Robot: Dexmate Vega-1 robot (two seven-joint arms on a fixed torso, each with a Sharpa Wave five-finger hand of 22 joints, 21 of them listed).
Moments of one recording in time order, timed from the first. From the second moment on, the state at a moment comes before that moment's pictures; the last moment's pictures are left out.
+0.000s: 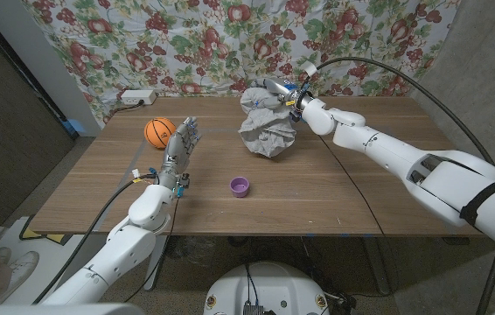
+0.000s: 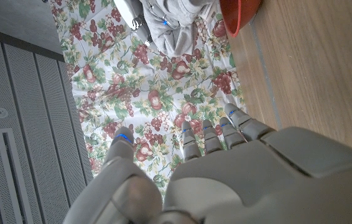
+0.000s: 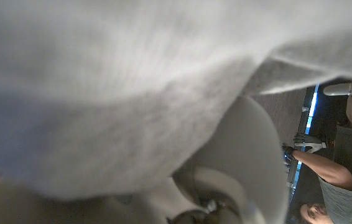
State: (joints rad) left arm 1.21 0.60 0.27 -1.76 -0.58 -0.28 0.25; left_hand 0.15 -0.09 0.53 -0.14 0.20 0.21 -0.16 0.20 0.18 0.12 -0.09 0.20 0.18 0.05 -0.04 0.19 0.17 0.06 0.02 0.20 0.17; right arm -0.19 -0.39 -0.93 -0.96 -0.48 0.34 -0.23; right_hand 1.23 0.05 0.07 -0.12 0.25 0.37 -0.04 0.60 0.74 0.40 -0.15 1.14 1.01 0.65 -0.06 1.21 0.52 0.52 -0.05 1.56 0.35
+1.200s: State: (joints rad) left arm 1.23 0.59 0.26 -1.78 -0.56 -0.27 0.28; left_hand 0.15 -0.09 0.53 -0.14 0.20 0.21 -0.16 0.20 0.18 0.12 -0.09 0.20 0.18 0.05 -0.04 0.19 0.17 0.06 0.02 0.20 0.17; right arm -0.11 -0.30 -1.01 -0.75 -0.45 0.40 -0.30; right_hand 1.22 0.06 0.08 -0.12 0.25 0.35 -0.04 0.57 0.73 0.37 -0.15 1.12 0.98 0.61 -0.06 1.20 0.49 0.47 -0.05 1.55 0.33
